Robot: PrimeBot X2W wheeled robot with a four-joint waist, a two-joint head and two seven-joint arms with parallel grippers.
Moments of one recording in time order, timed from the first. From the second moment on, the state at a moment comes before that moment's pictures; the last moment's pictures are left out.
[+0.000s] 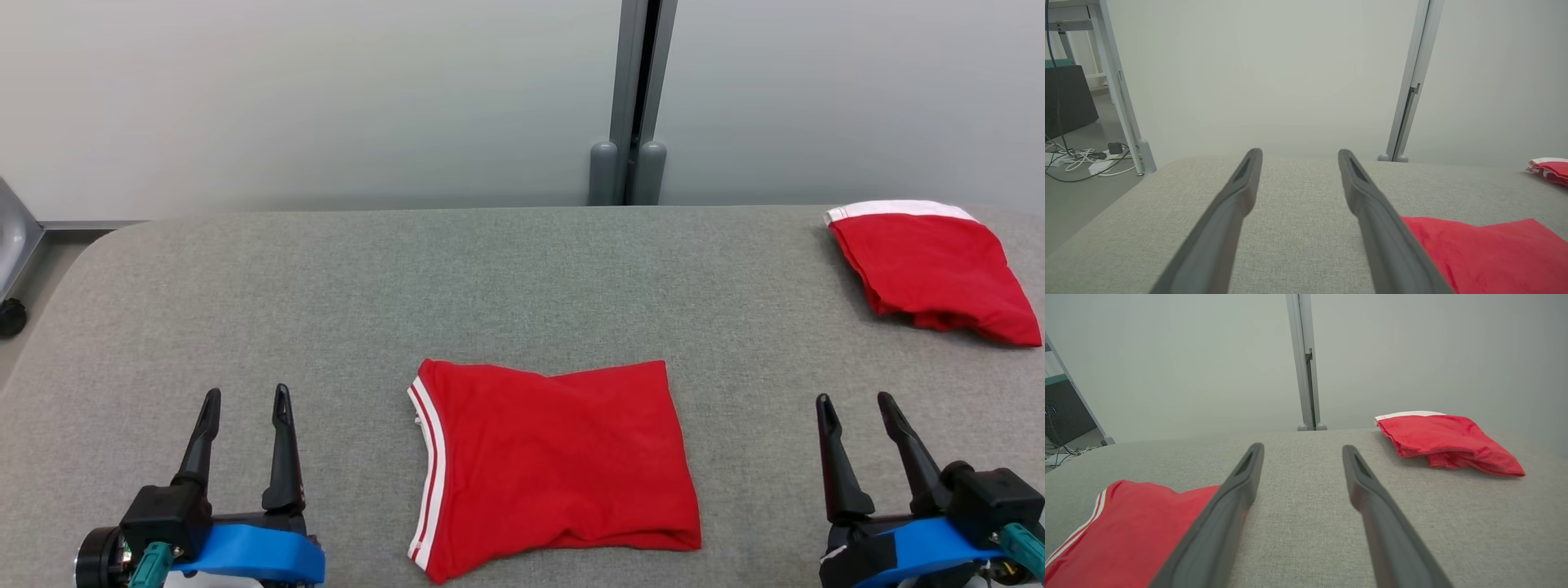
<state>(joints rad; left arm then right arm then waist) -0.02 0.07 0.02 0.20 -0.12 -0.09 -0.24 0.01 -0.05 -0.06 0.12 0.17 0.13 -0.18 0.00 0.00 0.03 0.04</state>
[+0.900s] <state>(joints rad) 0.01 0.08 0.00 0.13 -0.14 -0.07 -0.19 -0.11 -0.05 0.01 0.16 0.14 0.13 -0.14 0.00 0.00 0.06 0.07</state>
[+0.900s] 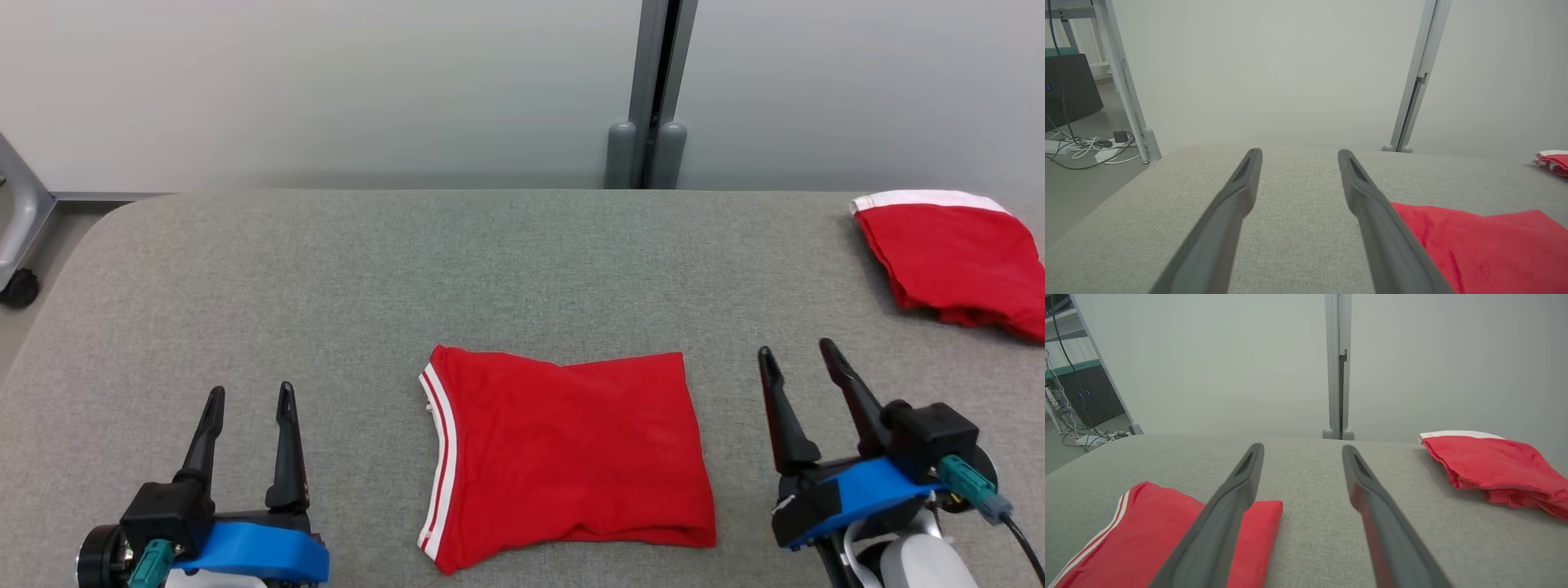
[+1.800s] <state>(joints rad) -0.09 0.08 -0.03 0.24 -0.18 -0.07 -0.25 -0.30 -0.05 0.18 0.74 0.17 0.13 -0.17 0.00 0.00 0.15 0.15</state>
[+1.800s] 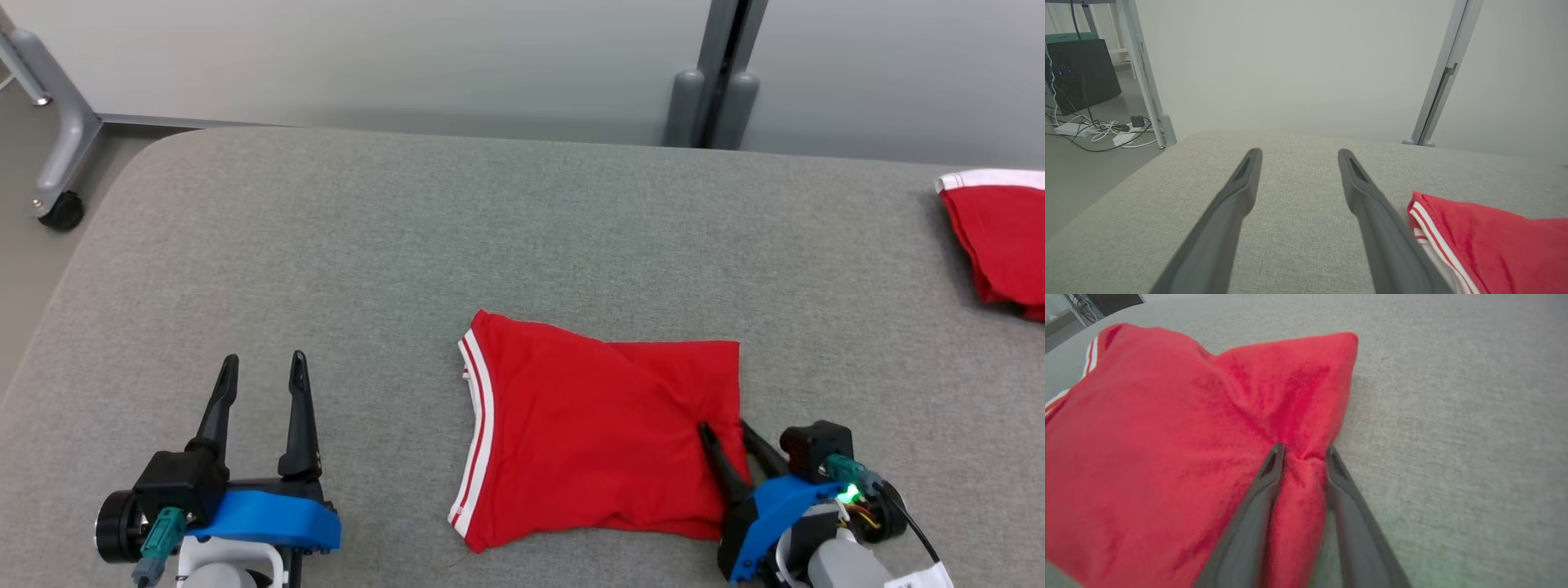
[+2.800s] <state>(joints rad) -0.23 0.10 -0.03 0.19 -0.19 -0.09 -0.26 -0.59 -0.27 0.08 0.56 0.10 0.13 -0.19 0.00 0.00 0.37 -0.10</state>
